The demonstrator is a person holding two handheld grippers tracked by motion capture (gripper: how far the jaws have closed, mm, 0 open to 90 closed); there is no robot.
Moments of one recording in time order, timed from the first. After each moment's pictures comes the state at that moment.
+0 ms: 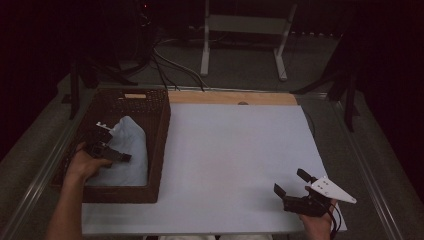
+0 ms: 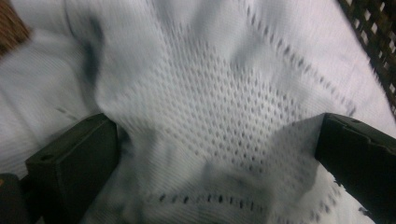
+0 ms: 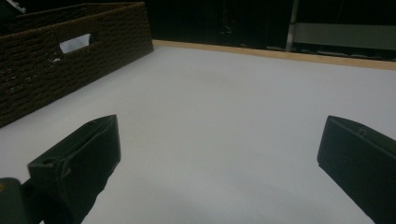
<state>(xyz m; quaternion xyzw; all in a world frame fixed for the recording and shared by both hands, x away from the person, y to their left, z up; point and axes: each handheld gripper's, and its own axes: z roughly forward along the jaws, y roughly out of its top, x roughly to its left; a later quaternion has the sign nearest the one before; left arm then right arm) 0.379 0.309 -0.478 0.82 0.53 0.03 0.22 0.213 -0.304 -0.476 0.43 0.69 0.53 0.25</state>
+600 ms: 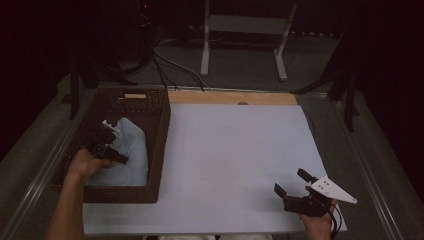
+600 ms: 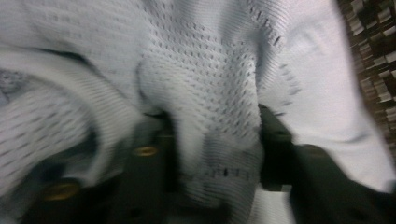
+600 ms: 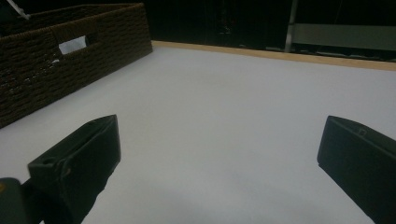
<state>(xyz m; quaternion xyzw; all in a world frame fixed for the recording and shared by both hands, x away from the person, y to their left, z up) 0.381 0.302 -0.469 0.83 0.53 -0.02 0.18 0.213 -0.305 -0.475 0.43 0.69 0.53 0.26</state>
